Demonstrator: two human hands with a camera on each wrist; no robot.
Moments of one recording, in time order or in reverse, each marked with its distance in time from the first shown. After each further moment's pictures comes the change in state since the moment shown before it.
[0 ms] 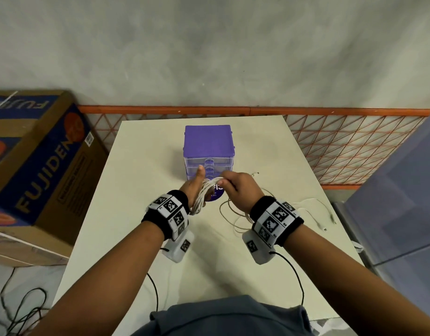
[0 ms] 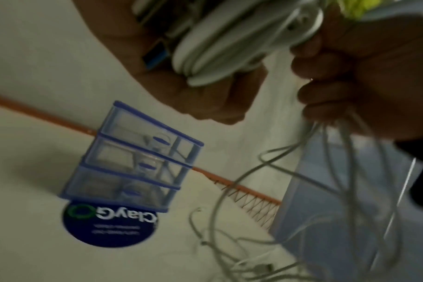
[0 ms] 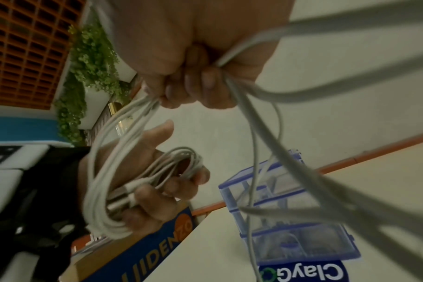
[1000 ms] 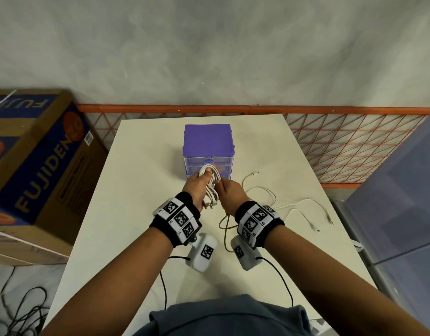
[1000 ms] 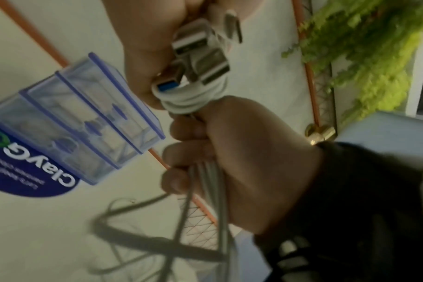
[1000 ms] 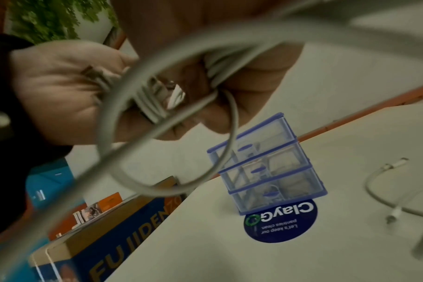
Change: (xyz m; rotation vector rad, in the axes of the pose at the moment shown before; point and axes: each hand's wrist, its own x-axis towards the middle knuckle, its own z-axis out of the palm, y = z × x) left_hand -0.008 0.016 0.025 -0.441 0.188 0.008; right_hand 0.010 0.013 0.036 0.072 -0.055 0.370
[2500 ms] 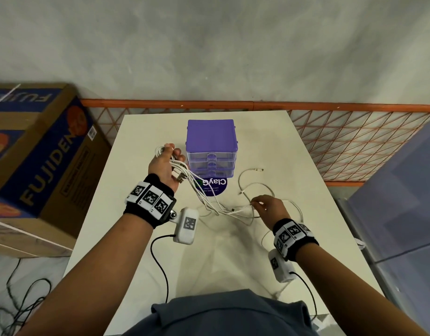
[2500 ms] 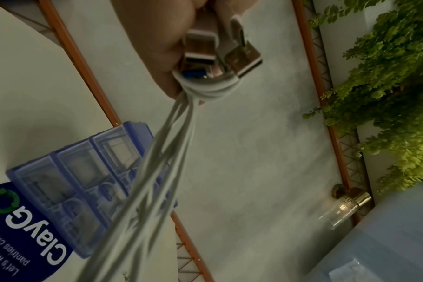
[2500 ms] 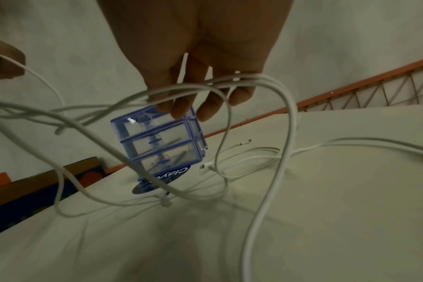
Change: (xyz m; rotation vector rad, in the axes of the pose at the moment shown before) left_hand 0.023 0.036 -0.057 -0.526 0.115 0.132; right_hand -0.029 0.113 -0.022 -0.062 0.122 0.179
